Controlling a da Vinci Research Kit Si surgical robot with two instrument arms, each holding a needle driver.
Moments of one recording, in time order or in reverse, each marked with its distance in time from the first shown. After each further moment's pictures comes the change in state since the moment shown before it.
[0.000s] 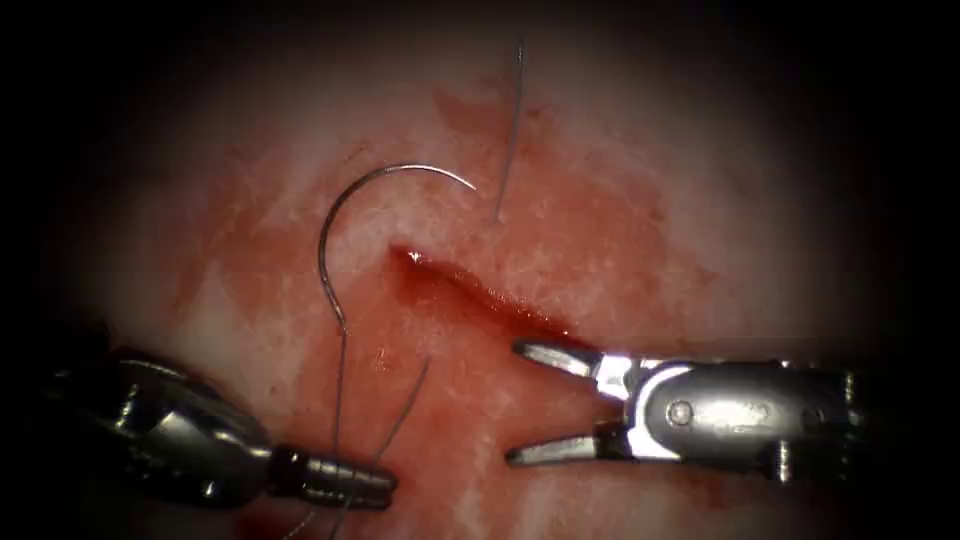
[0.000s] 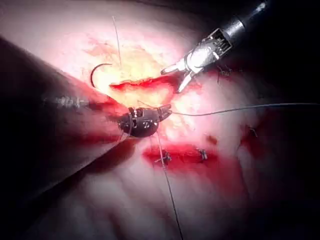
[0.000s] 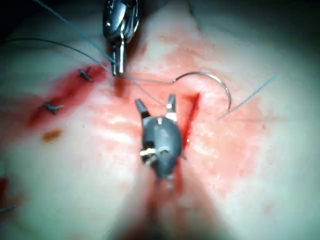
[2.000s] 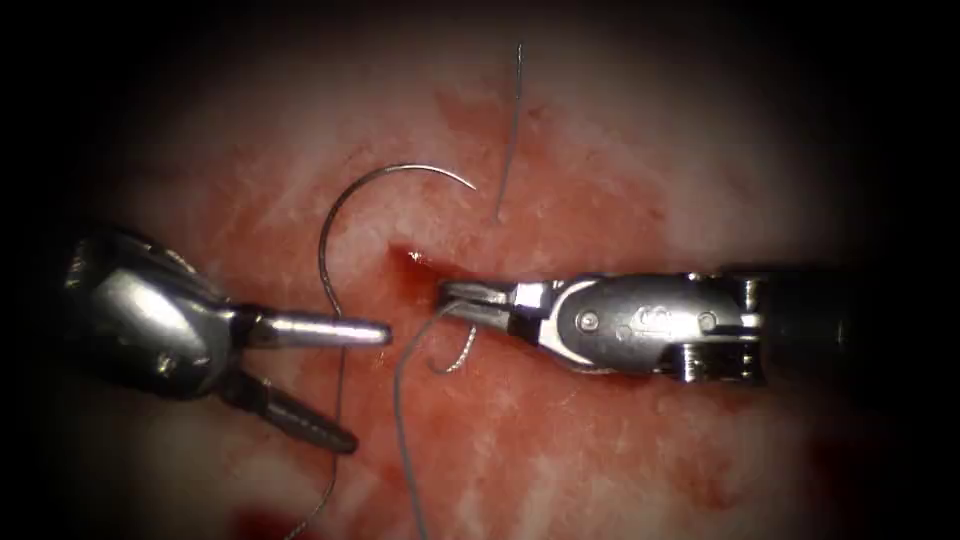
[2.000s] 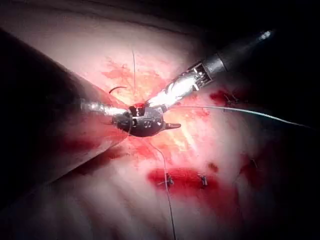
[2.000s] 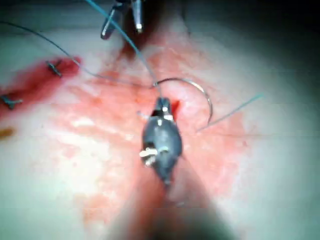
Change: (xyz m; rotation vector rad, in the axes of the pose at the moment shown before) right arm -0.006 0.006 0.006 -0.051 -0.133 0.157; left arm 0.002 -0.007 -0.003 0.115 0.016 -0.121
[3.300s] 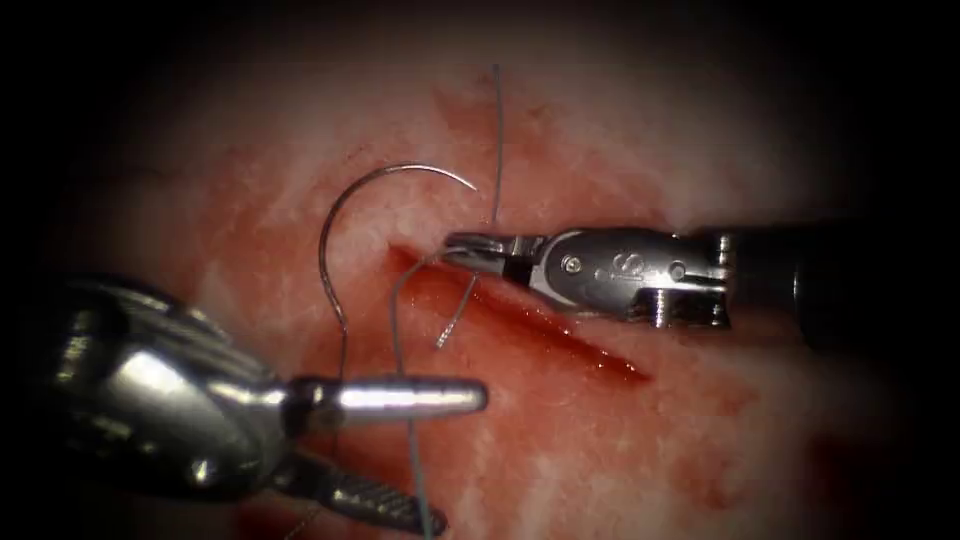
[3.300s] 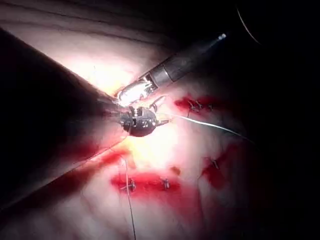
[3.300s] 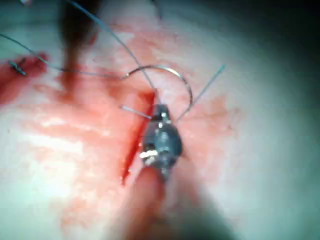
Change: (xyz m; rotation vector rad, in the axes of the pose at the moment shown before) right arm -0.004 0.003 0.002 -0.021 -0.085 0.073; left arm 0.009 -0.001 0.003 0.082 -0.106 0.118
